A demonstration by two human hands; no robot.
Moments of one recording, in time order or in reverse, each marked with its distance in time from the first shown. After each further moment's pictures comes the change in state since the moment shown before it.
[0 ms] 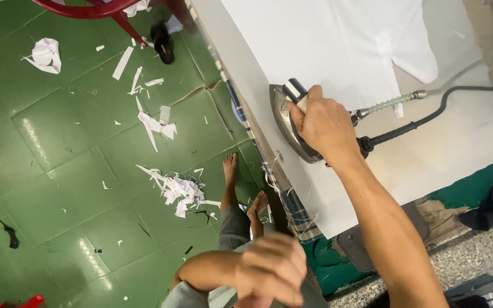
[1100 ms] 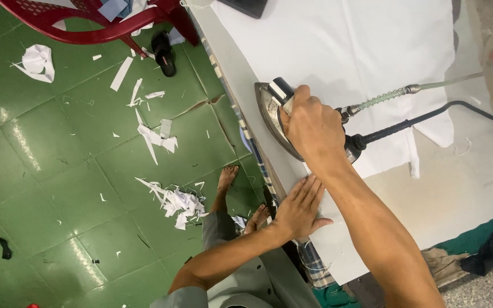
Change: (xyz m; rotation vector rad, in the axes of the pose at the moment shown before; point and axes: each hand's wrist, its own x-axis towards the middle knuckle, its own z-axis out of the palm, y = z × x) left_hand -0.049 -0.188 -0.136 1.554 -0.433 -0.519; right_hand 0.143 -0.087 -0.030 -0.247 0.075 -0.026
